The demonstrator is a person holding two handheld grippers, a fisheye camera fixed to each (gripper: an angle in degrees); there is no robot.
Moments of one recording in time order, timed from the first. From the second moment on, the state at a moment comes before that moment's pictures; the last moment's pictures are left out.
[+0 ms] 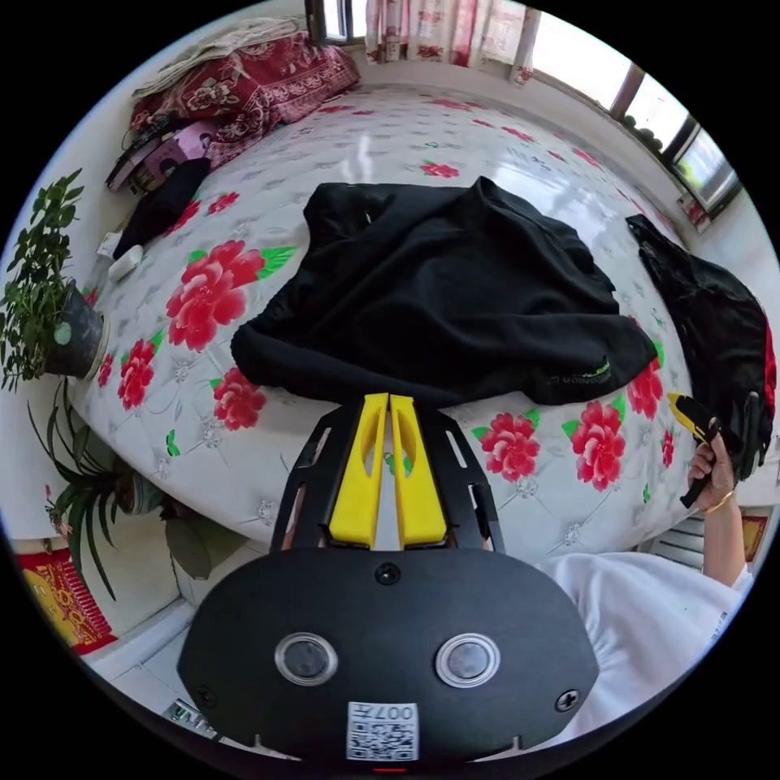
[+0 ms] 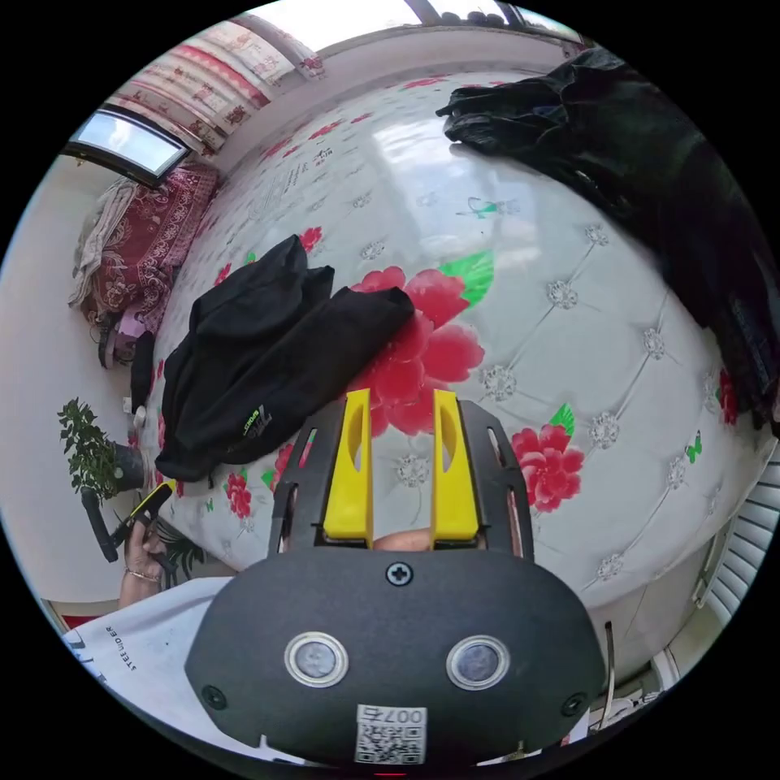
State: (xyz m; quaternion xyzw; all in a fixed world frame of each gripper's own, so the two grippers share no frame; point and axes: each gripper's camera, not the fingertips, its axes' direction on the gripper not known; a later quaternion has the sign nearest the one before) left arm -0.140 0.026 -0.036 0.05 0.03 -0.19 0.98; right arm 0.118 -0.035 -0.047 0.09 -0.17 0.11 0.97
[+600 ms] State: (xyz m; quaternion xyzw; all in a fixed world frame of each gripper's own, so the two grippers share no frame) left arm -0.290 0.062 0.010 0.05 0.11 -0.34 0.93; right arm 0.070 -0.085 0.002 0.01 -0.11 0.00 0.99
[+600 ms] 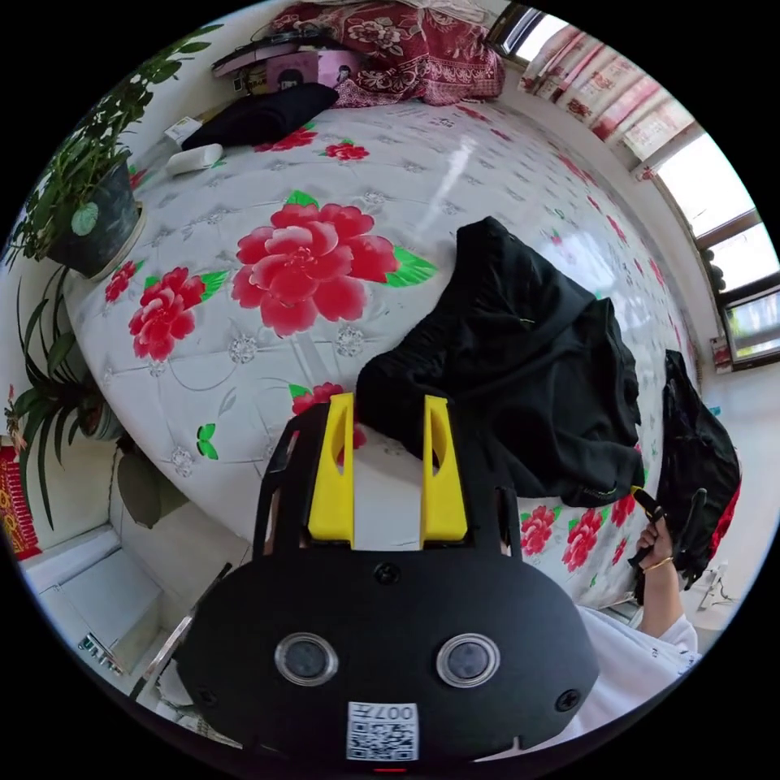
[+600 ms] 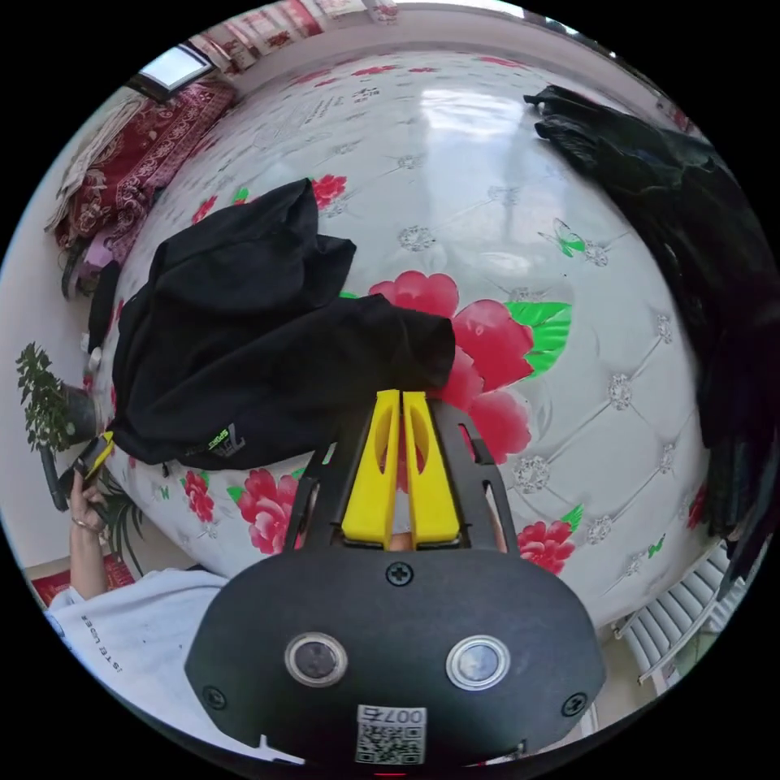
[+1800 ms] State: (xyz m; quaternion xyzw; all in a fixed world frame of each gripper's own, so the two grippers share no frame) left arm -0.267 0.190 0.034 0.07 0.22 -0.34 0.91; right arm 0.142 0.111 -0.024 0.08 -0.15 0.04 0.98
